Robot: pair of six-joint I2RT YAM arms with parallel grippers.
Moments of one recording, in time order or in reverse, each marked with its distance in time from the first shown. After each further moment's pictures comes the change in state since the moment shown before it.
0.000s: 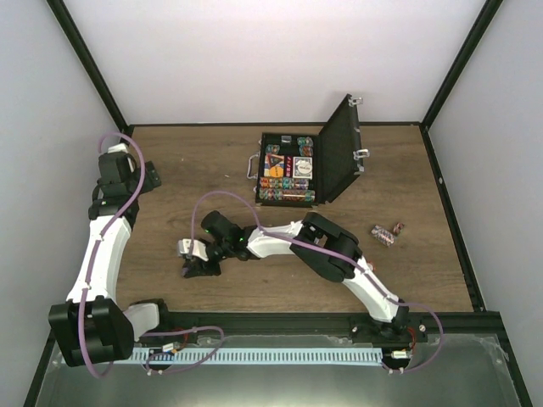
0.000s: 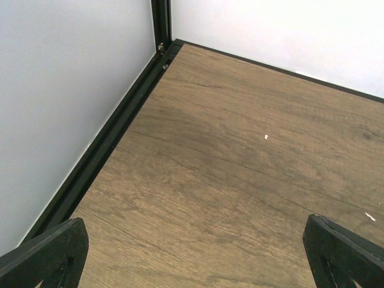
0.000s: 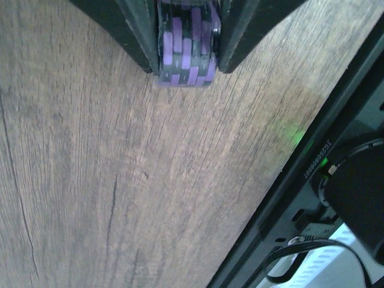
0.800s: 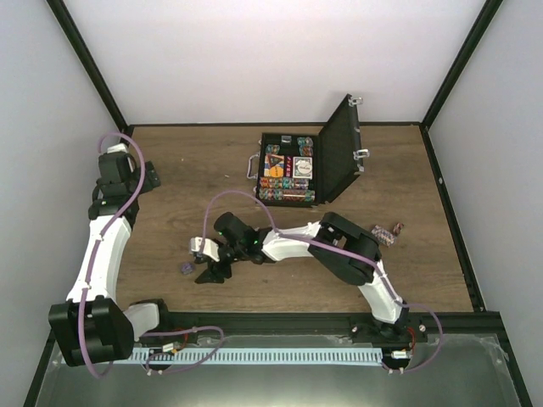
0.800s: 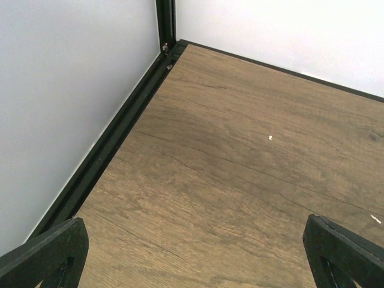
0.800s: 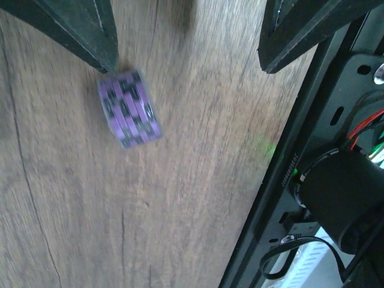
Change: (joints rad) left arm 0.000 0.003 0.001 0.000 -0.016 0.000; right arm -0.018 -0.198 -0.235 0.035 0.068 0.137
